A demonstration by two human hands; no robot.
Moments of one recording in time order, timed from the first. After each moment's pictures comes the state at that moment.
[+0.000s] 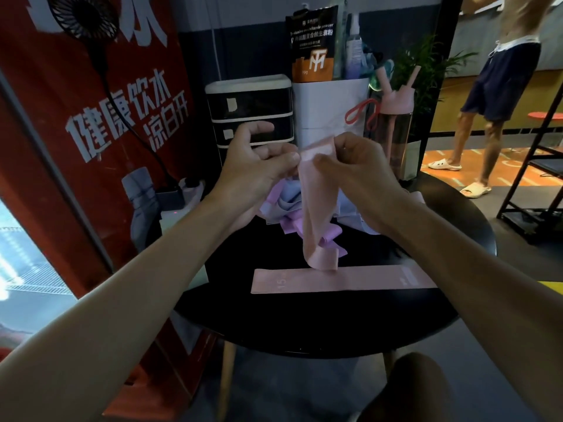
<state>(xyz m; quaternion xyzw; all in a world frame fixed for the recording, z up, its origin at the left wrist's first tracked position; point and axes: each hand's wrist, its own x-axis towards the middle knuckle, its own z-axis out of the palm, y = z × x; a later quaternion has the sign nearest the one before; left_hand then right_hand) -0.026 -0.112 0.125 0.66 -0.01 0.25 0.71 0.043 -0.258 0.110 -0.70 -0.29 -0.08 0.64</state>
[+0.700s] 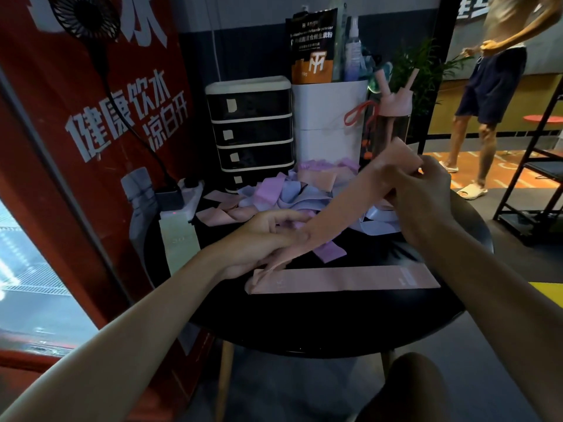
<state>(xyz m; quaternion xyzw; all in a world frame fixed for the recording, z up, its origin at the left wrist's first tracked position) -0.039 -0.095 0.055 0.76 -0.02 -0.05 0.64 0.064 -0.308 0.082 -0.65 -0.08 -0.14 0.74</state>
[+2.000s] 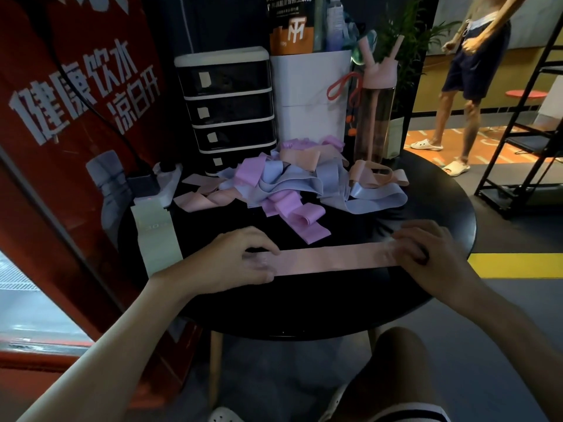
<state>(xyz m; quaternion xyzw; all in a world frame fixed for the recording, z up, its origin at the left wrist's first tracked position) -0.047 -0.060 -0.002 0.95 -0.09 0.00 0.29 0.044 -0.406 -0.040 -0.93 -0.20 -0.12 0.28</state>
